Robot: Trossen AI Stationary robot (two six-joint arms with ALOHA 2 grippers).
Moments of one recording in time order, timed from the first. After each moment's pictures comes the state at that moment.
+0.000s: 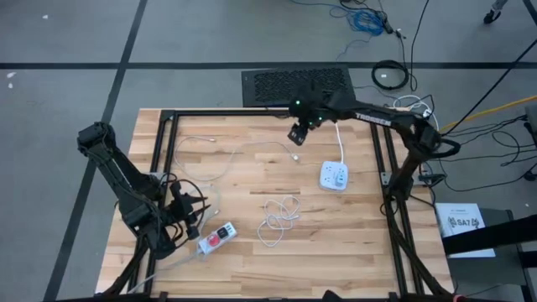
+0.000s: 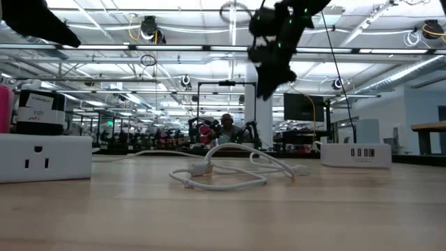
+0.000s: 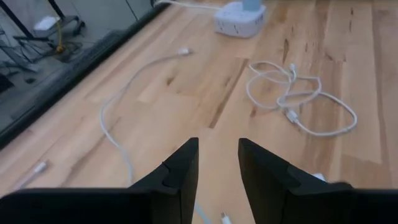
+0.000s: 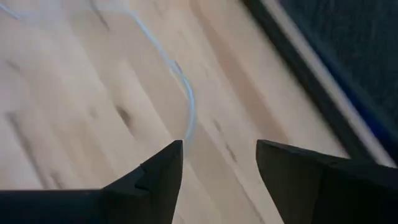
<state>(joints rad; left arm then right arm) -0.96 1.17 0.78 -0.96 -1.05 -1.17 -0.50 1.72 1.53 -0.85 0.03 0.07</state>
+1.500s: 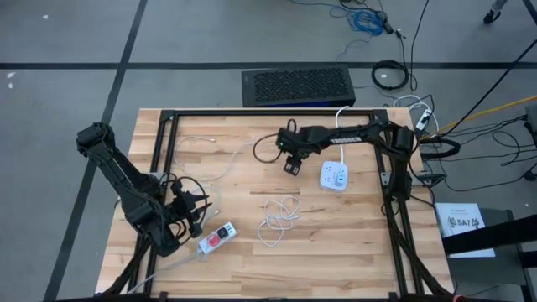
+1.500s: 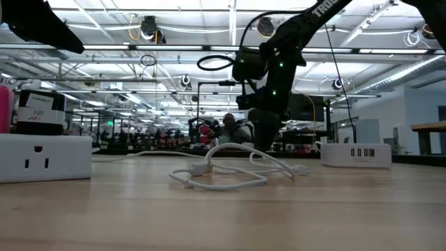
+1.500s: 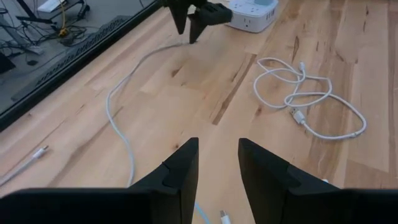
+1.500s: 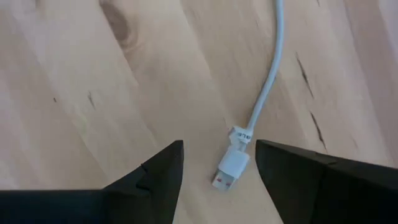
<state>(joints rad) -0.91 1.17 0.78 -0.95 -1.02 -1.20 -0.33 1.93 1.29 -0.65 0.16 0.10</state>
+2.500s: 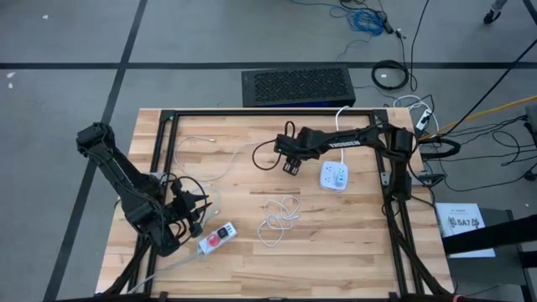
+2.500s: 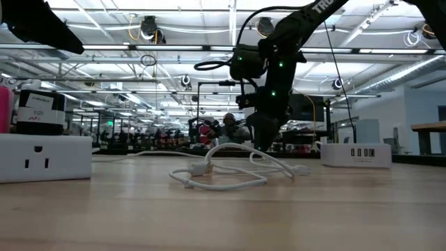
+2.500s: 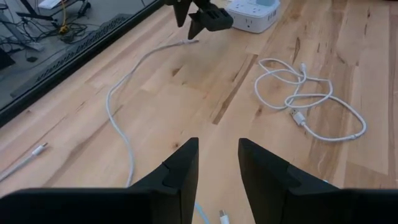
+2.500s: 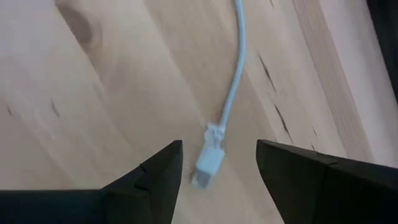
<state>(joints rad) -0.91 1.17 0.78 -0.96 -1.02 -1.22 -0.27 1.93 1.30 -0.68 0.36 0.17</state>
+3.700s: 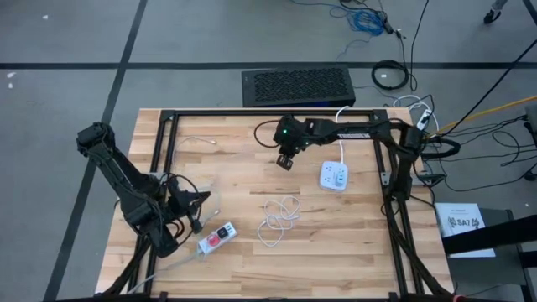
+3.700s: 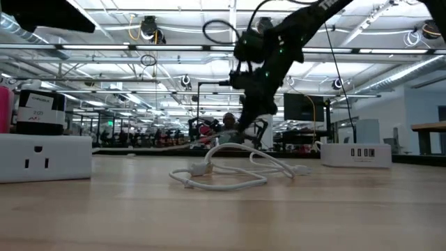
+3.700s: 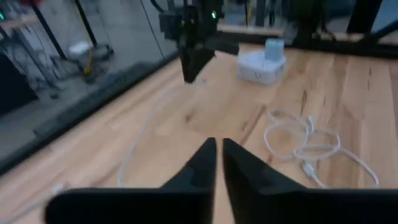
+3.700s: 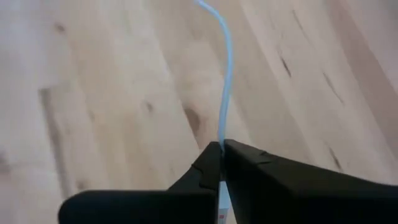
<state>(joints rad) -0.92 1.17 0.78 -0.96 -1.22 -1.25 -0.35 1.86 1.30 -0.46 -0.08 0.08</state>
